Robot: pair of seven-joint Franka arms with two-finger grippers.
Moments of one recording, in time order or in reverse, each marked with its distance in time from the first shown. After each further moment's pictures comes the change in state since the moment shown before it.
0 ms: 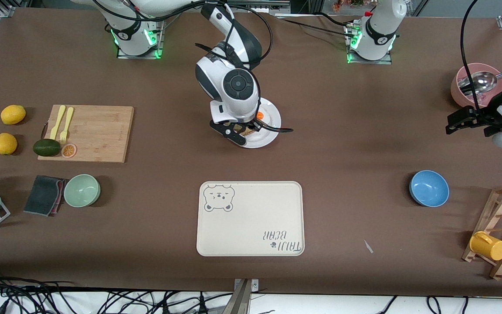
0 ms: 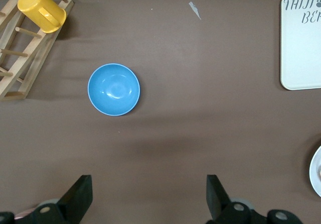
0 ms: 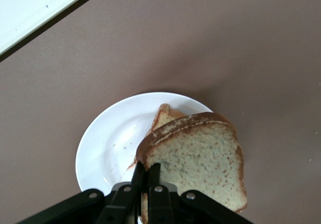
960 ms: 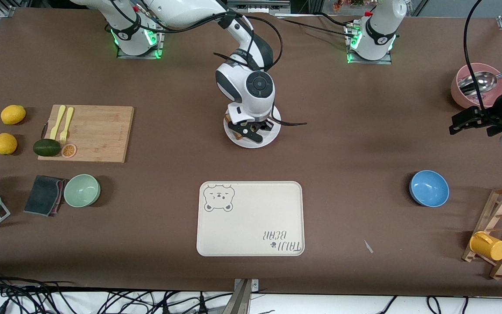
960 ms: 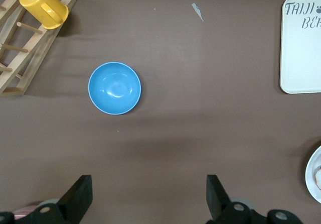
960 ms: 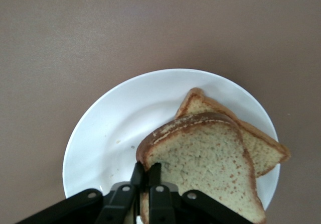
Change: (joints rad) left arm 0.021 0.000 0.000 0.000 -0.018 0.000 -0.013; right arm 0.075 0.113 0.001 0.002 -0.047 0.137 0.010
